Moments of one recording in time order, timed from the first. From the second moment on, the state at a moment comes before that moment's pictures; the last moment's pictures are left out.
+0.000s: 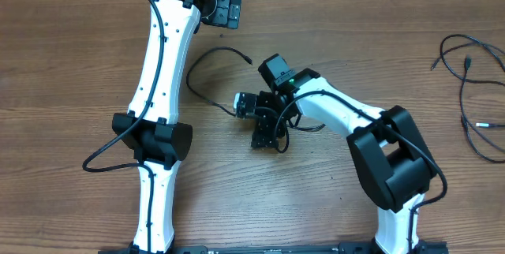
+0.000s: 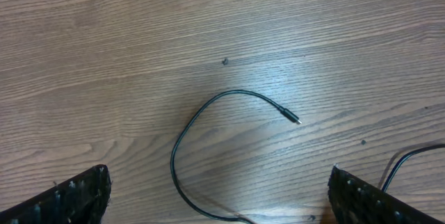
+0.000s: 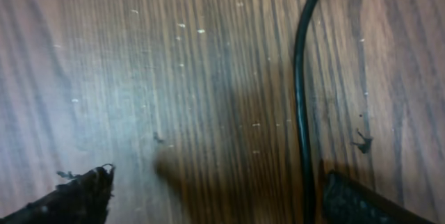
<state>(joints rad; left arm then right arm) -0.28 2.38 2.77 -1.49 -0.11 -0.12 0.57 2.06 1.38 -0.71 -0.41 -0.79</state>
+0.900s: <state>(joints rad) -0.28 2.38 2.77 -1.49 -0.11 -0.12 0.56 2.08 1.38 -0.63 -0.38 -0.77</state>
